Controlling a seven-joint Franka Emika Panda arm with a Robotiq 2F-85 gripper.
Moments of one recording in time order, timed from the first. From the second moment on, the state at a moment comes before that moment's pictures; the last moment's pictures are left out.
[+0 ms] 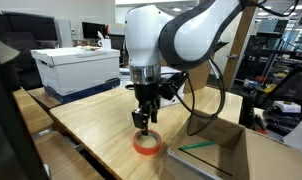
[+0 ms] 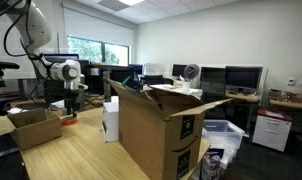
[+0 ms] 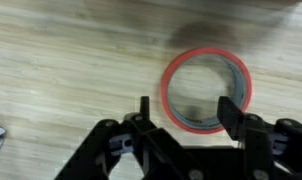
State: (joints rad) arm 0.37 0.47 0.15 -2.01 -0.11 2.35 0.51
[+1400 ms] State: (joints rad) arm 0.37 -0.01 0.26 -2.39 -0.07 2.29 0.48
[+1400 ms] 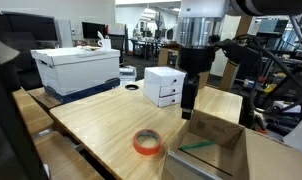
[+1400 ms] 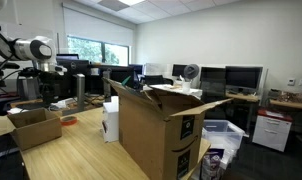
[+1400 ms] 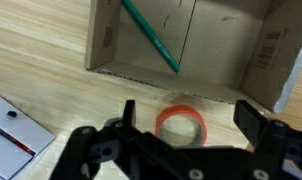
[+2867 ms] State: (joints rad) arm 0.42 0.15 0.37 -2.48 0.02 2.54 0.60
